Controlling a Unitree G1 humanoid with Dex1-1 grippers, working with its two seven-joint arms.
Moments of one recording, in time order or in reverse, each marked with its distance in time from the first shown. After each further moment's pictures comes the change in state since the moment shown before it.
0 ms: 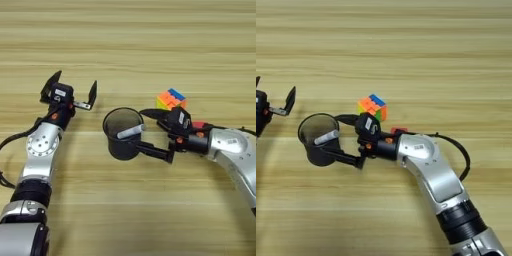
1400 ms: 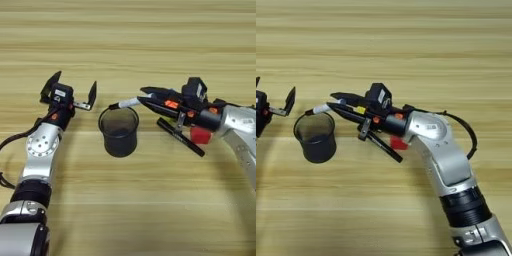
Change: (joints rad) left arm 0.000 0.000 0.000 0.003 0.000 -0.001 0.002; right arm -0.084 -0.018 -0.160 -0.152 0.137 0.038 -0.004
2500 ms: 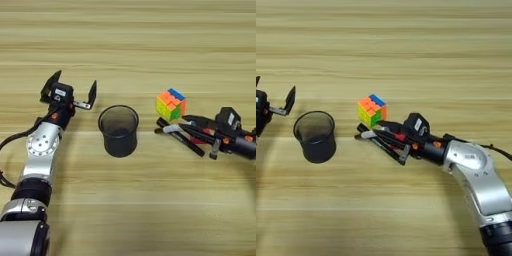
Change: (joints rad) left arm -0.014 0.002 0.000 0.029 0.000 -0.019 0.001; right arm 0.234 -0.165 -0.045 0.121 -0.101 -0.112 0.028
